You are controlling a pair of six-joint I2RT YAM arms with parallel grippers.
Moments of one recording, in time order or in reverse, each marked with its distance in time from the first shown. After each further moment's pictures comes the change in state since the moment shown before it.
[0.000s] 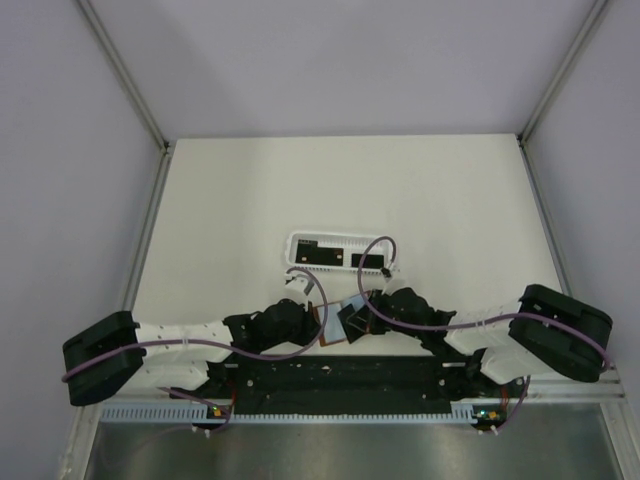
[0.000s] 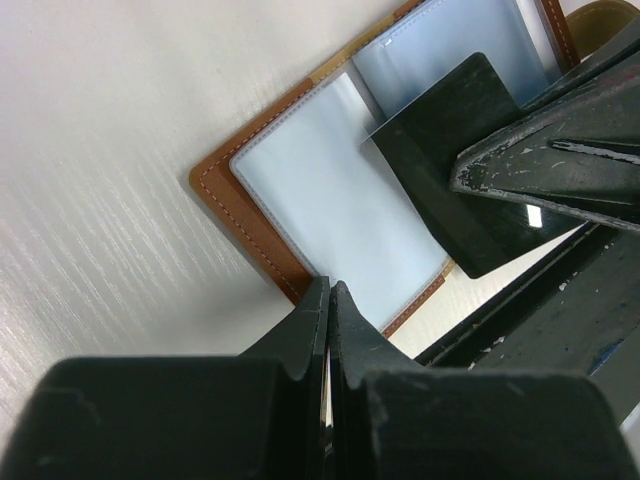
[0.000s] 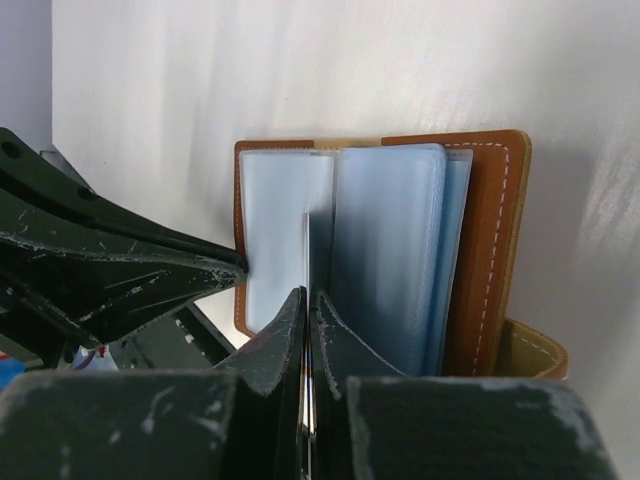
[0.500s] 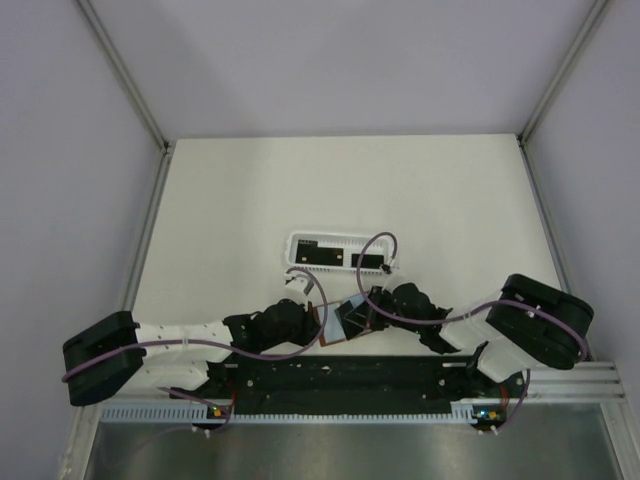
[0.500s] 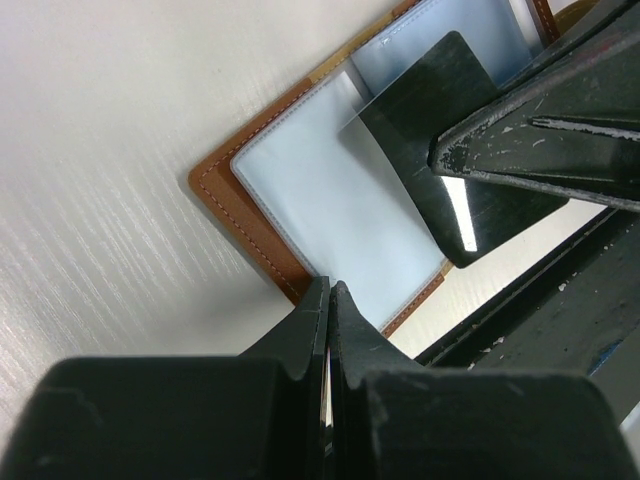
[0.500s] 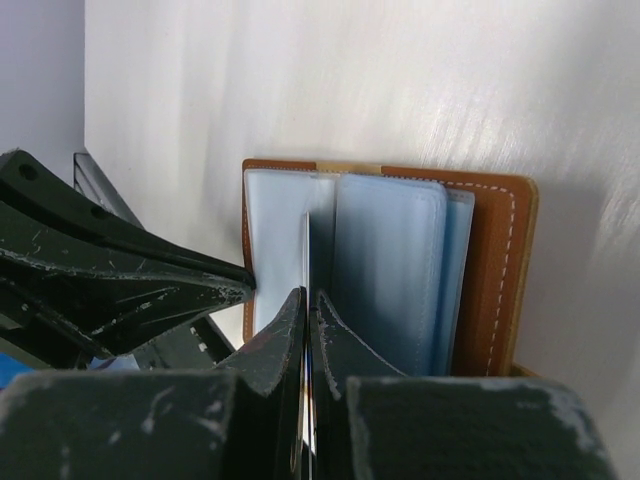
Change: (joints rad) left arm 0.000 -0.001 0.000 -0.002 -0.001 -0.003; right arm -0.071 0.124 -0.013 0.182 -0.108 0.010
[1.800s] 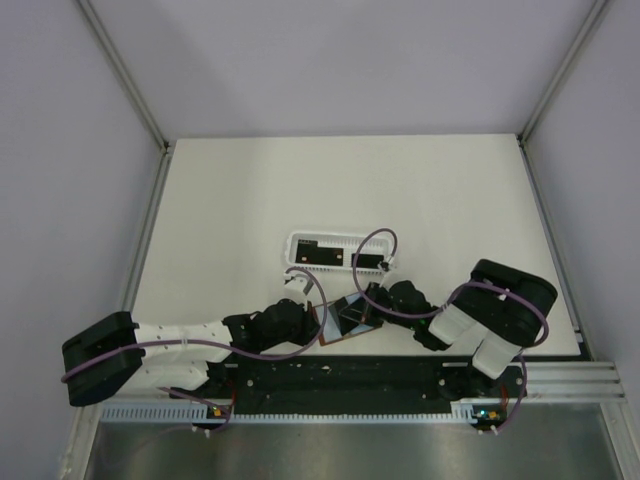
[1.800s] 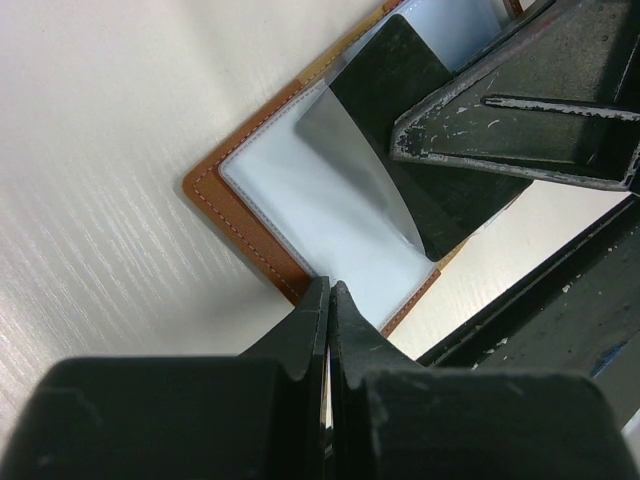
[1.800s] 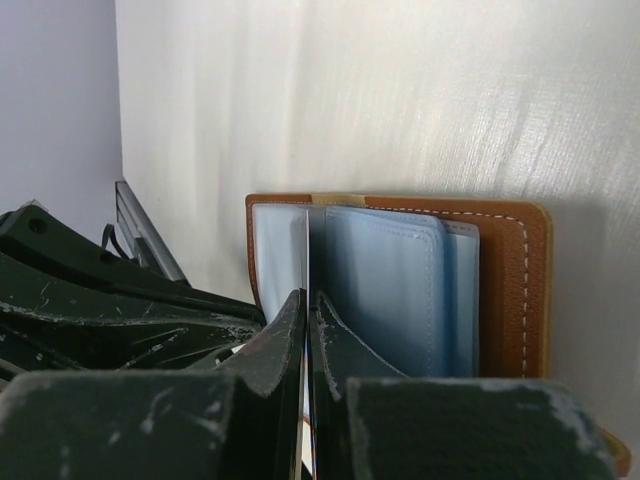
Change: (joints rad) left arm 0.000 -0.005 0.000 -0.008 -0.008 0.000; right arm -0.039 0.215 0.021 0.235 -0.055 0.103
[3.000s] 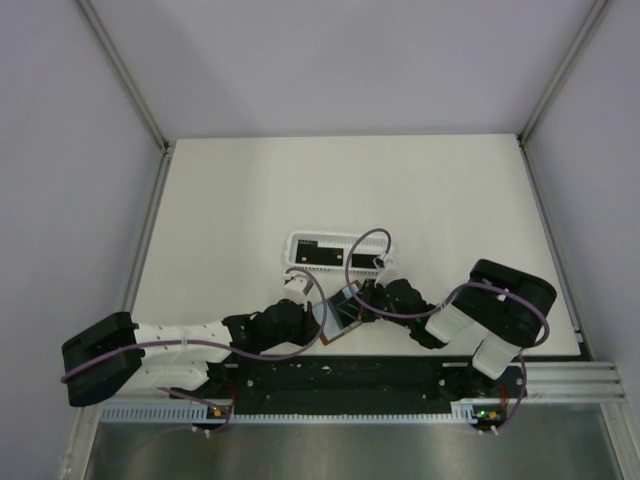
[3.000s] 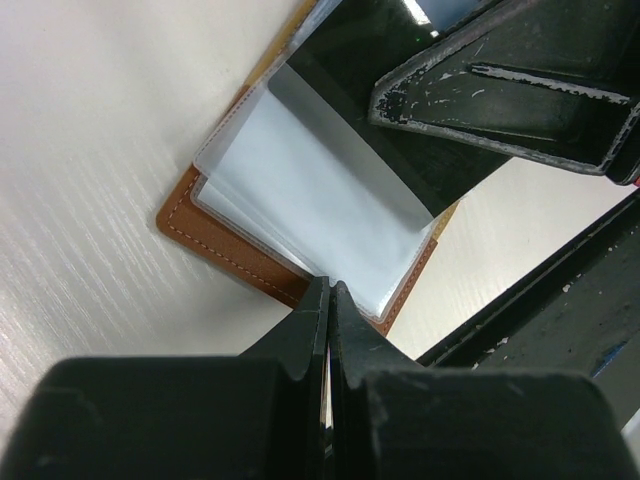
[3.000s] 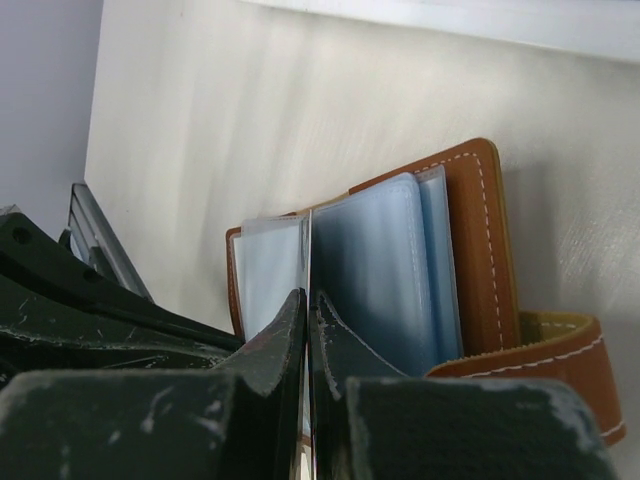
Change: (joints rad) left arm 0.000 -0.002 -0.001 -0.002 0.000 0.000; right arm 0.021 -0.009 0.038 -0.027 0.075 -0.167
